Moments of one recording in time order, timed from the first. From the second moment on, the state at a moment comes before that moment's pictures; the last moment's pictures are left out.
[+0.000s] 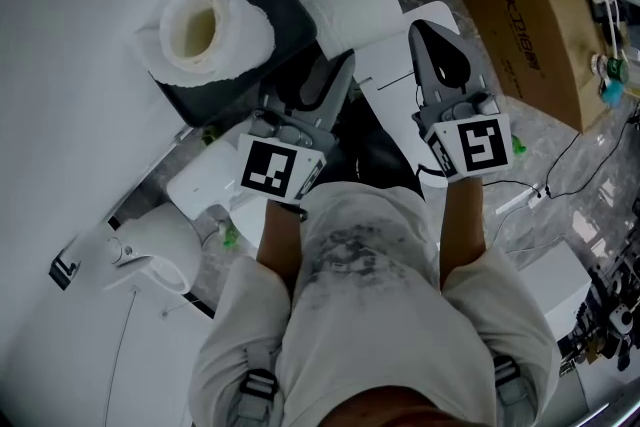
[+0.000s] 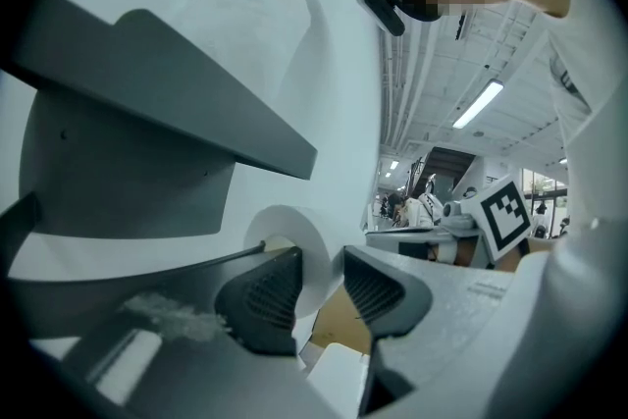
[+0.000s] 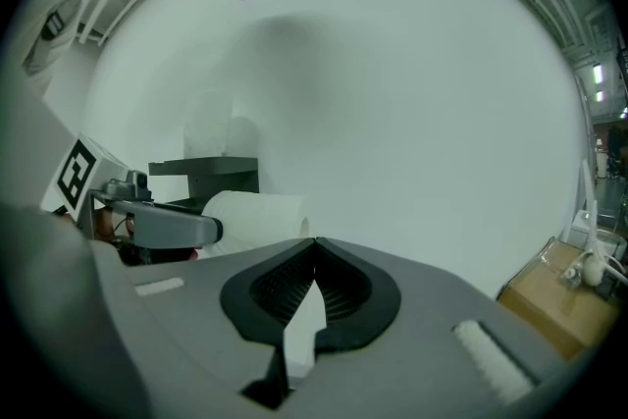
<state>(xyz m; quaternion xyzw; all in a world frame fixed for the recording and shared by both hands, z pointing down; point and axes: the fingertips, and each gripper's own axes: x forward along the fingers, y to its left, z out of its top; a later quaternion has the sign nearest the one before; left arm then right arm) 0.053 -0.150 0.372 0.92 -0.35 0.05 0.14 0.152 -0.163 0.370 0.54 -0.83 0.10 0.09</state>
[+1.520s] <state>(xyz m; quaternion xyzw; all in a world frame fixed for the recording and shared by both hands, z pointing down) 0.033 -0.084 0.335 0.94 -0.32 0.04 0.12 0.120 -0.099 0.277 0.53 -0.85 0.01 0.07</state>
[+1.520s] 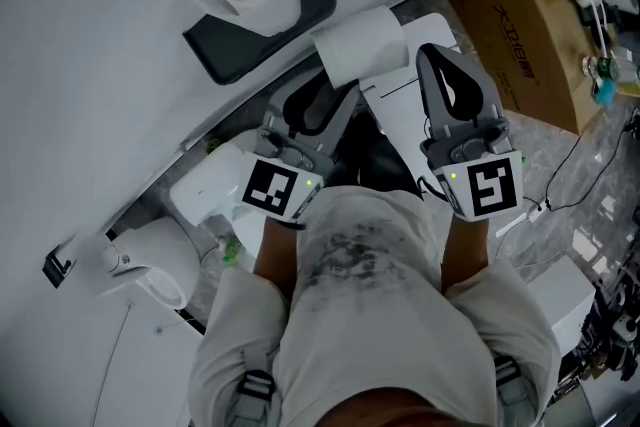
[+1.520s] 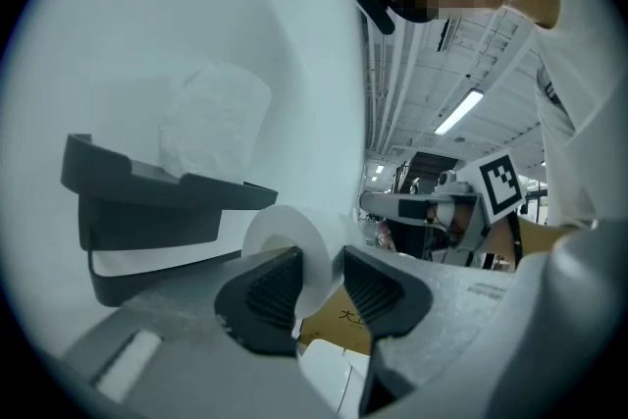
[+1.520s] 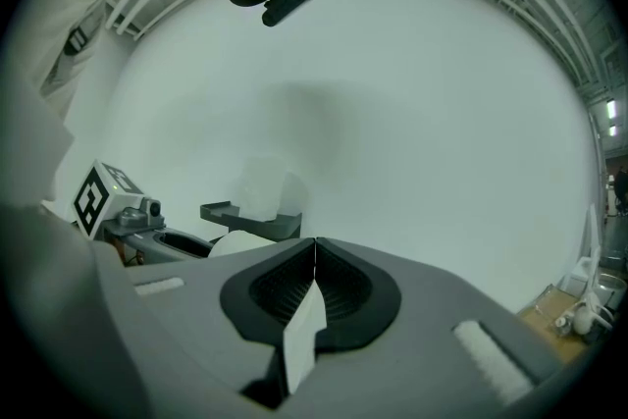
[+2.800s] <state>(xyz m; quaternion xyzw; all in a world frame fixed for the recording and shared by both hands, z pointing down) -0.050 -0.048 0.327 0.91 -0.39 0.03 0.15 0.000 -0.152 0.235 0.41 -0.91 -0.02 0.05</state>
